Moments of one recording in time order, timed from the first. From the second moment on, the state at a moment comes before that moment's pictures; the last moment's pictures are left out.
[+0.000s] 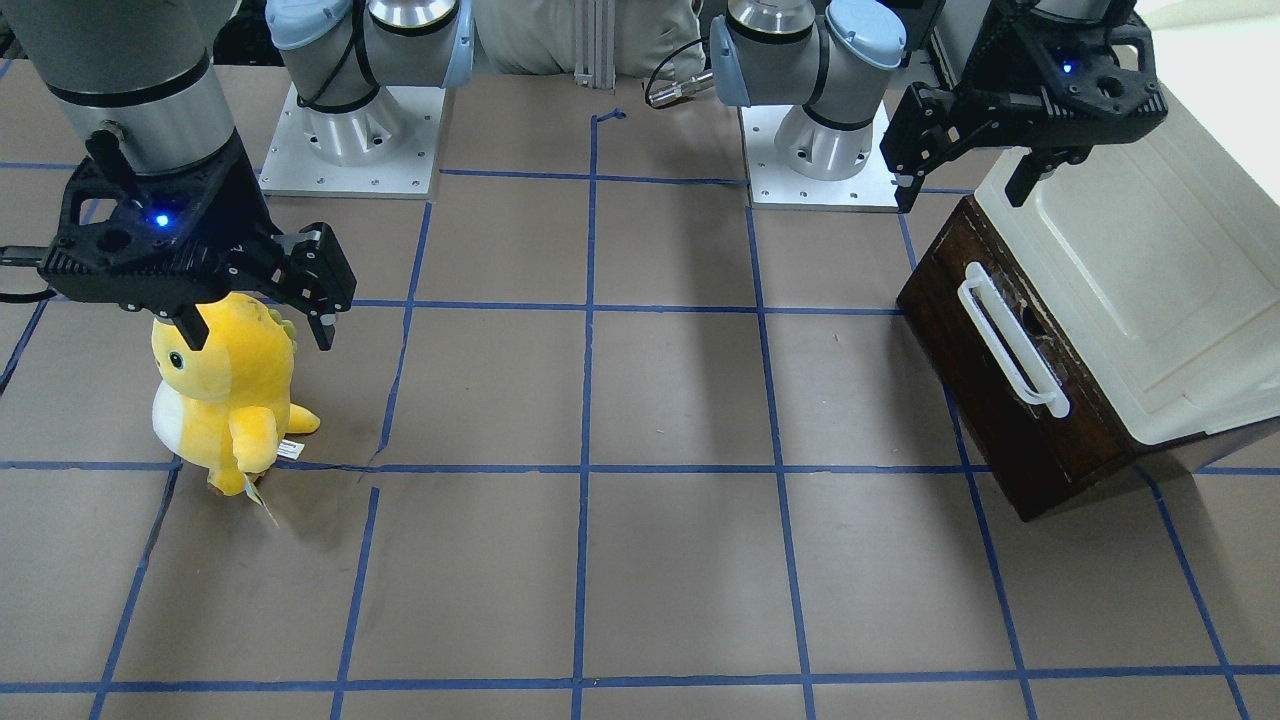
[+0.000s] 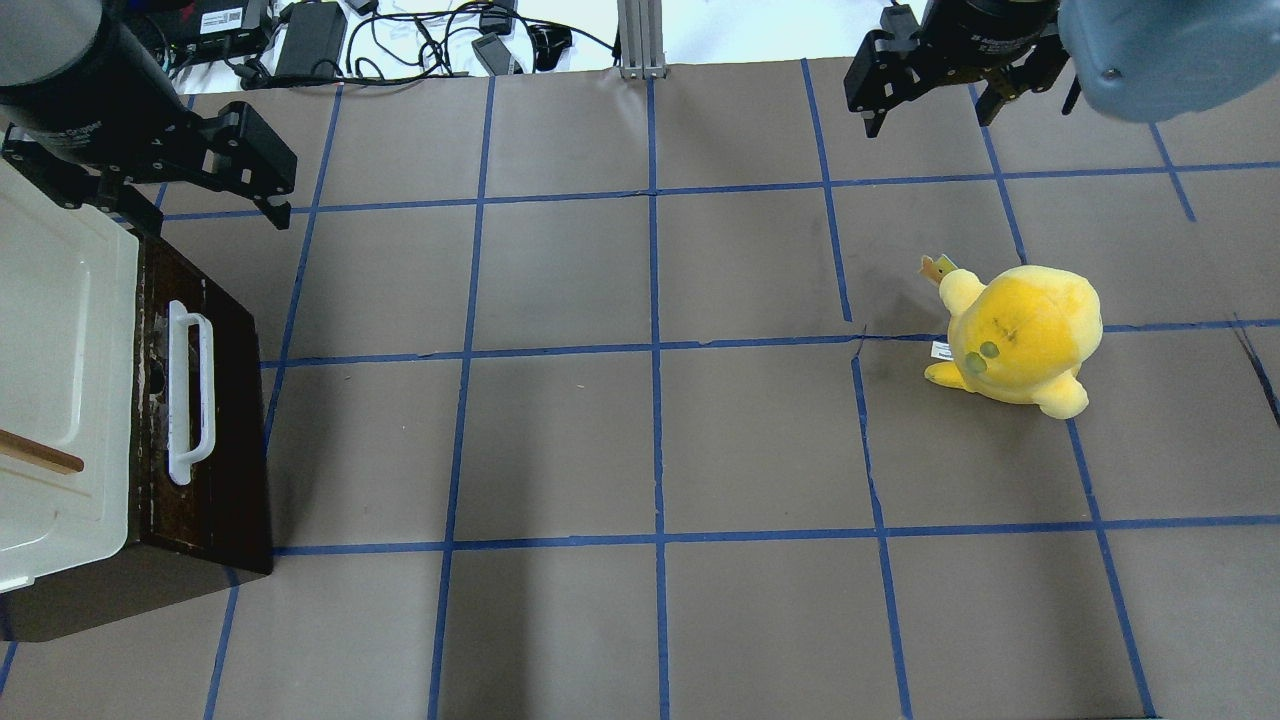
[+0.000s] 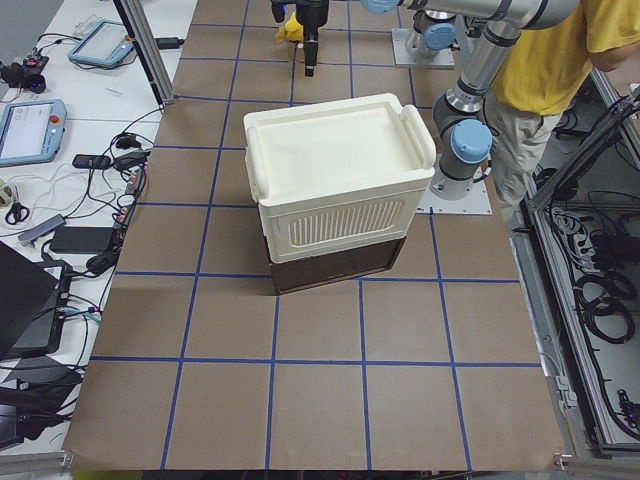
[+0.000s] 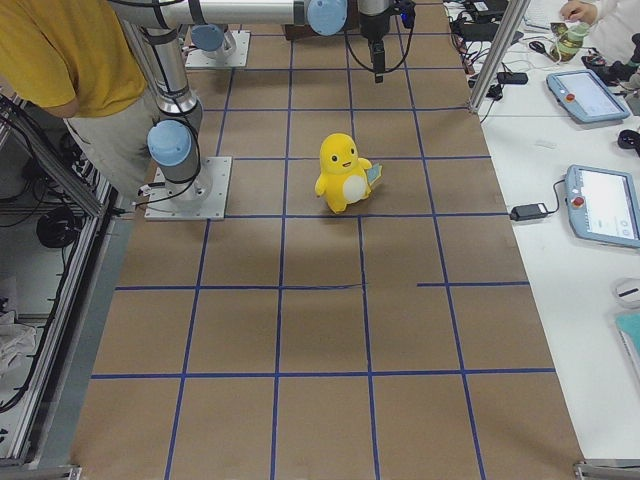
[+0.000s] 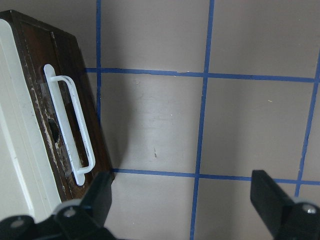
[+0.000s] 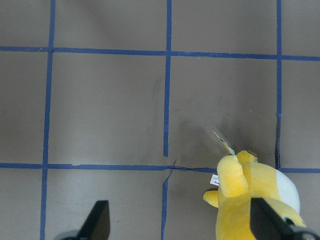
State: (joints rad) left arm -1.48 -1.48 -1.51 -1.65 1.62 0.04; right arm 1.59 -1.46 1.47 -1.77 -1.60 -0.02
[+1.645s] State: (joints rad) left arm -1.48 -1.62 -1.74 -1.46 1.68 0.00; right arm 1.59 -1.46 1.47 -1.77 -1.60 -0.02
